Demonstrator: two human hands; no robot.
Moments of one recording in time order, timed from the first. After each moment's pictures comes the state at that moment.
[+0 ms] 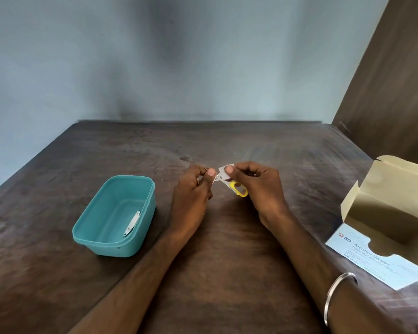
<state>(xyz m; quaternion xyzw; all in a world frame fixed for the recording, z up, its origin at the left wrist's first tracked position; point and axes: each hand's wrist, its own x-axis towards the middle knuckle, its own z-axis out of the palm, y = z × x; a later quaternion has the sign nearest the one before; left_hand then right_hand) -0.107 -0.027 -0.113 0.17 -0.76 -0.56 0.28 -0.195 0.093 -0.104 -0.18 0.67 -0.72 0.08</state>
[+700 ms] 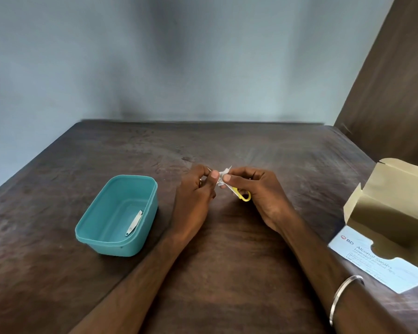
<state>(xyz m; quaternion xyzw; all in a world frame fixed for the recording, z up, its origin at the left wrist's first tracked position) -0.104 -0.025 -0.108 0.15 -0.77 -0.55 0.28 -0.193 0.099 -0.099 -0.21 0.66 -0.69 0.19</state>
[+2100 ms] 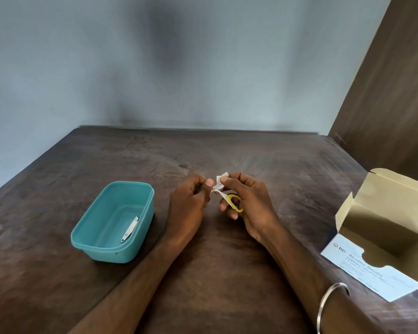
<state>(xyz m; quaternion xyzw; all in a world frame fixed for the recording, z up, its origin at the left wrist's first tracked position) -0.105 -0.025 -0.107 0.19 -0.78 -0.52 0.28 -0.178 0.089 -0.097 -0.17 0.60 -0.75 0.22</state>
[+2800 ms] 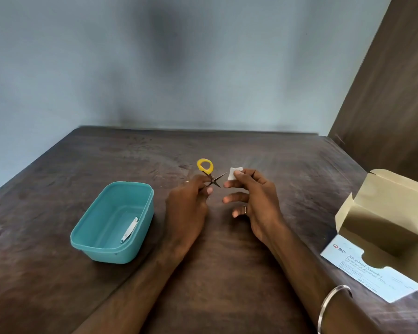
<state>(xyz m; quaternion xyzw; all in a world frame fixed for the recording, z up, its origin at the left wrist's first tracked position) -0.105 -0.028 -0.115 0.15 -0.86 -0.31 0.38 -0.185 0.093 -0.095 -0.09 0.59 -0.78 0.18</state>
